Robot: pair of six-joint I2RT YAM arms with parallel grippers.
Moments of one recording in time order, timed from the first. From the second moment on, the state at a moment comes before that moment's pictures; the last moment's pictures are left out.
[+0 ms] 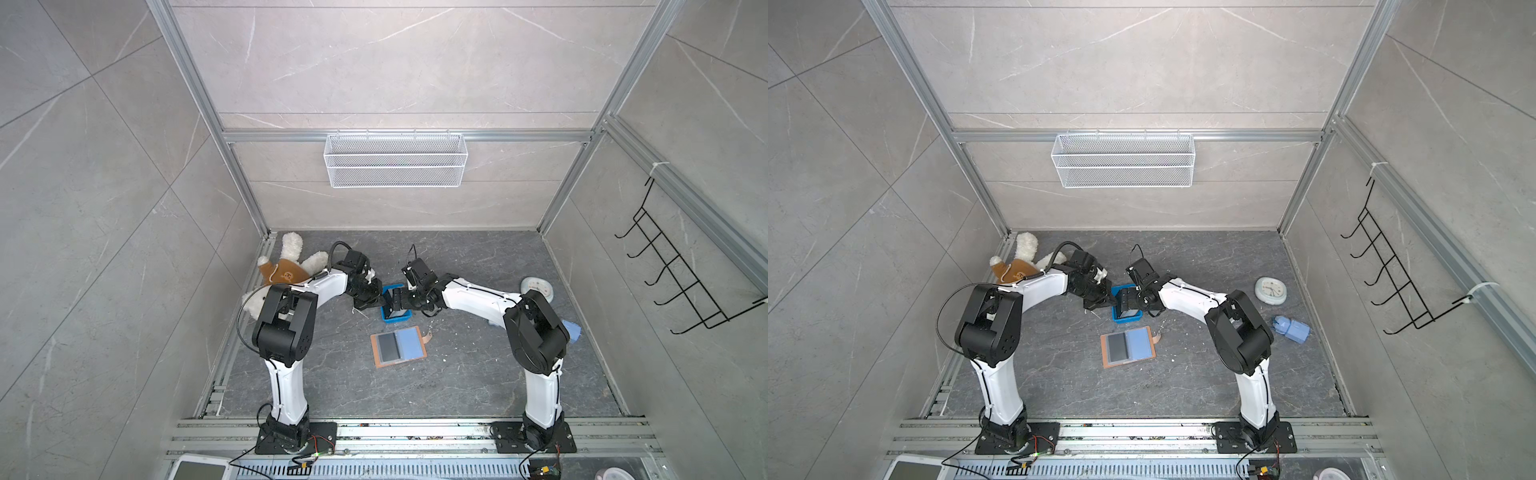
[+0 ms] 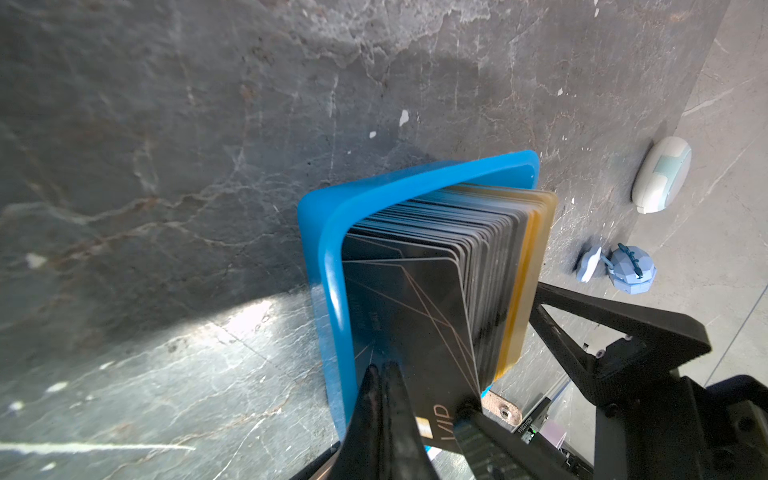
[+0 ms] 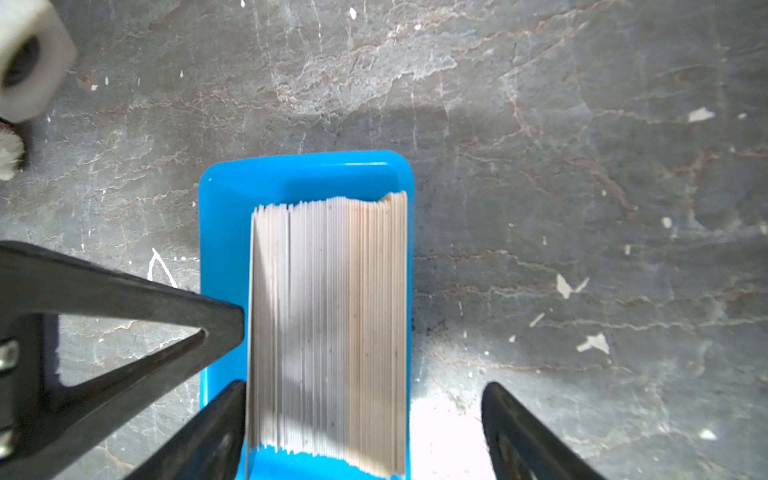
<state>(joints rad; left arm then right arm) -0.37 1.95 1.31 -0.55 0.56 -0.56 0.69 1.99 1.43 -0.46 -0.03 0.55</state>
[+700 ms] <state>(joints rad) -0.39 1.97 1.31 -0.55 0.59 -0.55 0.69 1.84 1.34 -0.44 -0.07 0.57</state>
